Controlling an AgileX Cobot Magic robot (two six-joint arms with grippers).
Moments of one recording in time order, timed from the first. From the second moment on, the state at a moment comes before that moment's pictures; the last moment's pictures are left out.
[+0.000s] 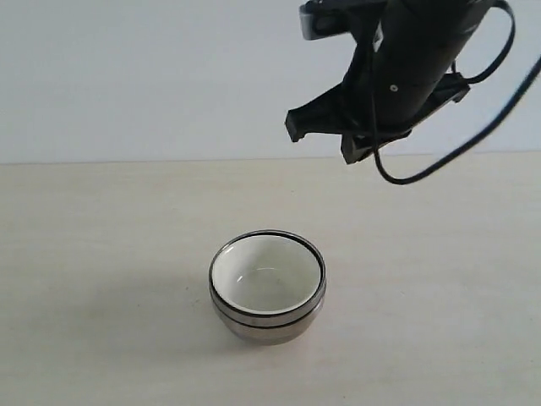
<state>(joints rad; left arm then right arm) -0.02 0.00 0.00 -0.17 0.30 0.06 0.60 1.63 -1.47 -0.15 0.96 0.25</state>
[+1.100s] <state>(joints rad) -0.02 0.00 0.00 -0.17 0.30 0.06 0.87 0.59 -0.65 -0.29 0.84 0.71</state>
